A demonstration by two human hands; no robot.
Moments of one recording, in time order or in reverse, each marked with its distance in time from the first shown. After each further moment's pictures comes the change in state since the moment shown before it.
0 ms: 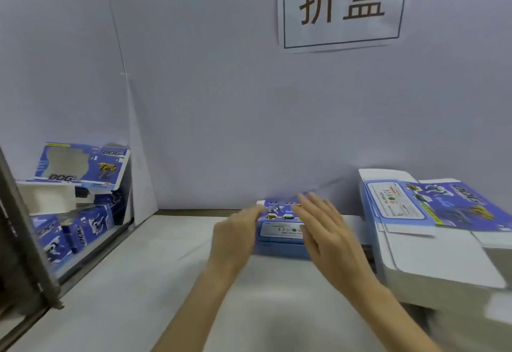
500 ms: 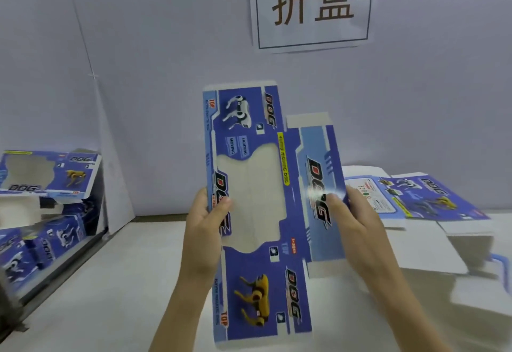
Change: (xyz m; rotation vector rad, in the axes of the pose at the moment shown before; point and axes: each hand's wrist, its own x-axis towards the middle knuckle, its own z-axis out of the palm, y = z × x) left_hand 0.003 0.040 -0.059 -1.239 0.055 -0.566; right_hand 0.008 -0.007 -0.069 0.750 0.085 0.868
